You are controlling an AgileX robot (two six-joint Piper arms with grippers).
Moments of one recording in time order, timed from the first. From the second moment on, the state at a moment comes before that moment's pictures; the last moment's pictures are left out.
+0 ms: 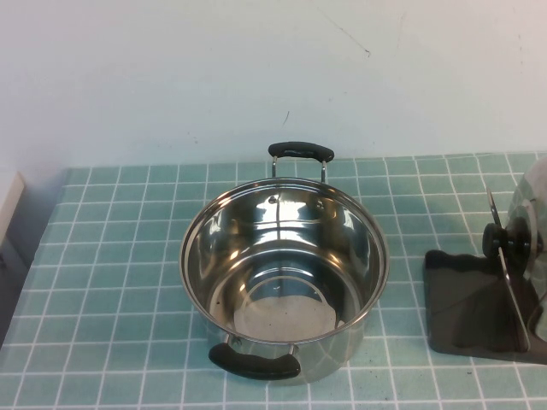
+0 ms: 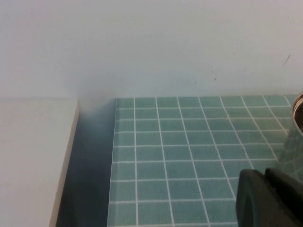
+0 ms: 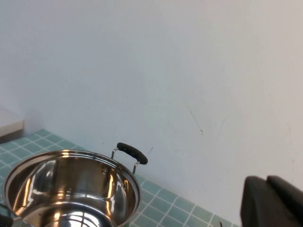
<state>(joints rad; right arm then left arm) 0.14 0.21 -0.69 0.51 0.69 -0.65 -0.36 0.14 -0.39 0.52 0.63 -0.61</state>
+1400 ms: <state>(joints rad) 0.14 0.02 -0.11 -0.28 0.57 0.14 -0.36 0.00 -0.15 0.47 0.63 -0.61</state>
